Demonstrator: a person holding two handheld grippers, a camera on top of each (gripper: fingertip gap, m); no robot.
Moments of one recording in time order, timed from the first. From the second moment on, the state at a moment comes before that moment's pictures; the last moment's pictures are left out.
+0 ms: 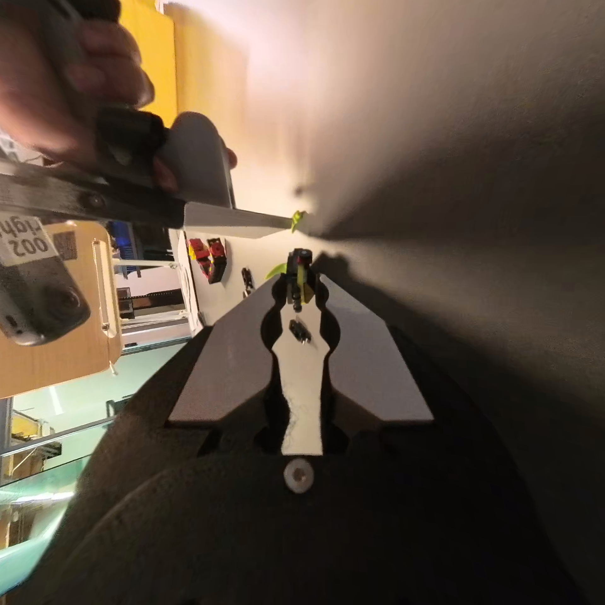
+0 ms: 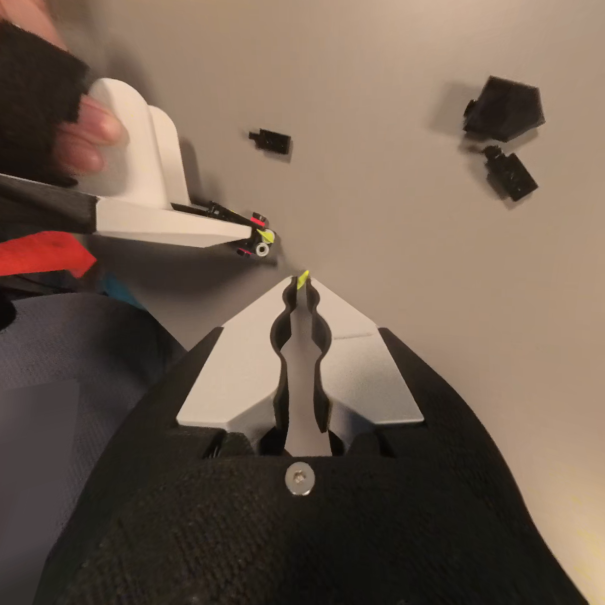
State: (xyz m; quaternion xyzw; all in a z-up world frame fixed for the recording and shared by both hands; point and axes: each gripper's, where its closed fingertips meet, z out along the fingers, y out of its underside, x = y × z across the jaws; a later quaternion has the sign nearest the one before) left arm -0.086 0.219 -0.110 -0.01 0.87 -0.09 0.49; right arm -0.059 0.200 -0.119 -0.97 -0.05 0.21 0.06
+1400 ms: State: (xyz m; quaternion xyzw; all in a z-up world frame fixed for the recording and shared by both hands) left arm -0.051 0.247 -0.109 -0.17 0.83 -0.04 0.54; right arm -0.045 0.184 -0.109 -0.87 -0.17 0.17 0.42
